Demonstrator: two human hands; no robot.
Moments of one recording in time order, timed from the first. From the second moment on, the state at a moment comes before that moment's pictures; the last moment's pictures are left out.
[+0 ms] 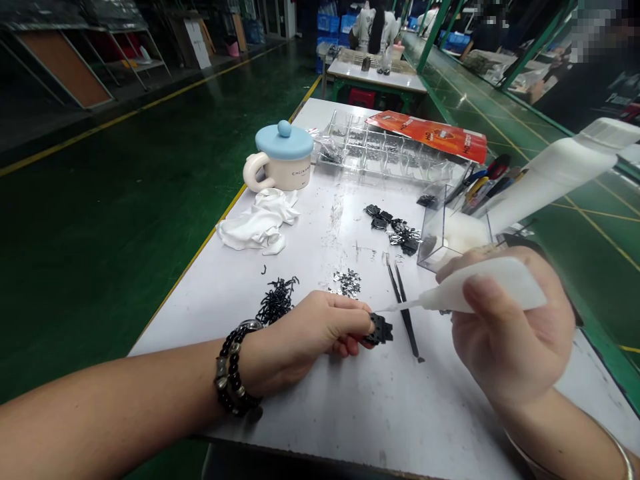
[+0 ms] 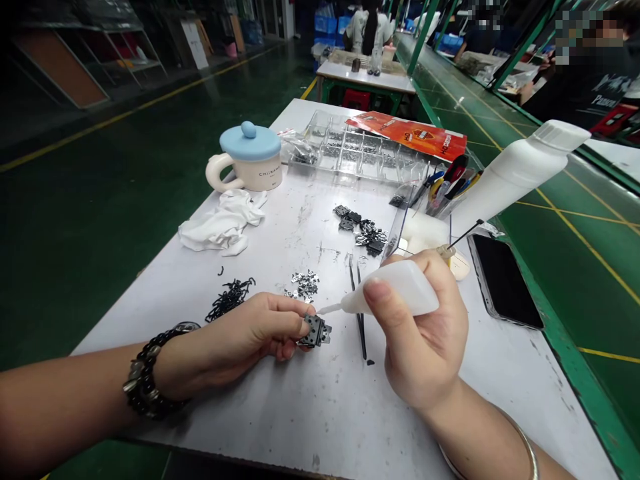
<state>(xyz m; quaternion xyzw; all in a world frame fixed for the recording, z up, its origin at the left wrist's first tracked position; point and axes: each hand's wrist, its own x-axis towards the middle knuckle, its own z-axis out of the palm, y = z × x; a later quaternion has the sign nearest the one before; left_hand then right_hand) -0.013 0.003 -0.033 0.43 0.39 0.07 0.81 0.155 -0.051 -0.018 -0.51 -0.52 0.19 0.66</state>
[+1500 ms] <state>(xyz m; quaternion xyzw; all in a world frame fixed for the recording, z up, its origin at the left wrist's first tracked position) -0.013 0.004 -0.034 0.43 0.39 0.07 0.81 0.155 -0.053 -0.020 -0.48 -0.54 0.22 0.66</state>
